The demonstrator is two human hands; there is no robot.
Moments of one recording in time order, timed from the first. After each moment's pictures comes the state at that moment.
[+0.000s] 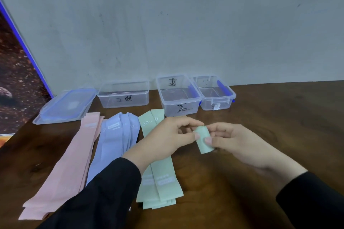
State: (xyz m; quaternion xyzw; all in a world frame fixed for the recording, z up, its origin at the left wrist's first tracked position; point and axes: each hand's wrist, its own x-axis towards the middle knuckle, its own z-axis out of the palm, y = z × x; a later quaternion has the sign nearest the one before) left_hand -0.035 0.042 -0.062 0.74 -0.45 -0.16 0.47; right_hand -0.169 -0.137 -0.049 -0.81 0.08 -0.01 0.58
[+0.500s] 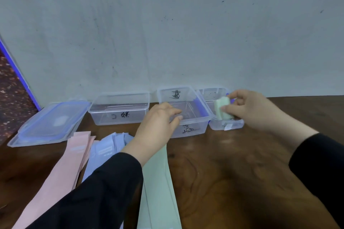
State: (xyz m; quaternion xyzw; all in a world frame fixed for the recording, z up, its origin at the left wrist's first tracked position) left_hand 0.085 0.002 -0.069 0.86 -0.39 0.10 0.32; right_hand -0.048 -0.219 -0.006 -0.89 0.19 -0.13 0.38
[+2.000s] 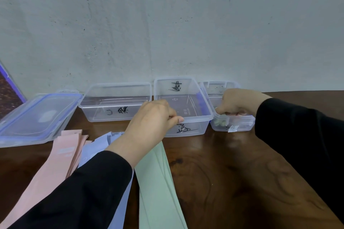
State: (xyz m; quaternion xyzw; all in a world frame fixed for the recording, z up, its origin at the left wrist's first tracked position) left_hand 0.135 0.009 -0.086 0.87 -0.44 0.12 0.19; right_hand 0.086 -0.243 -0.046 -0.95 0.28 0.13 0.10
